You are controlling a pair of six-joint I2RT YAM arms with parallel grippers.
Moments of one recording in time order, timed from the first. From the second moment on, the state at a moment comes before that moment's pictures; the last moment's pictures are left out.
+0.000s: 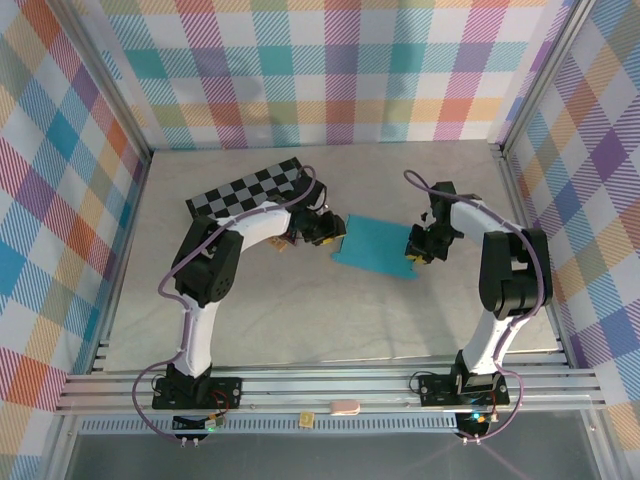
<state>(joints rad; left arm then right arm) -0.55 2.13 1.54 -0.40 0.42 -0.76 0.11 1.82 1.20 -0.86 -0.31 0.40</state>
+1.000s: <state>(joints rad) -0.56 2.12 1.48 -0.32 0.40 -0.68 0.09 1.87 1.26 -0.89 -0.42 0.33</state>
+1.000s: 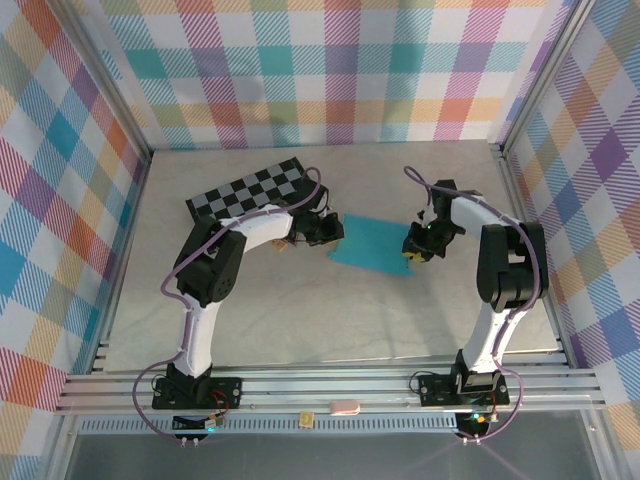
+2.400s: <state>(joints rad) -0.49 2.04 1.25 -0.07 0.51 -0.75 0.01 1.94 1.14 -0.58 -0.87 0.34</state>
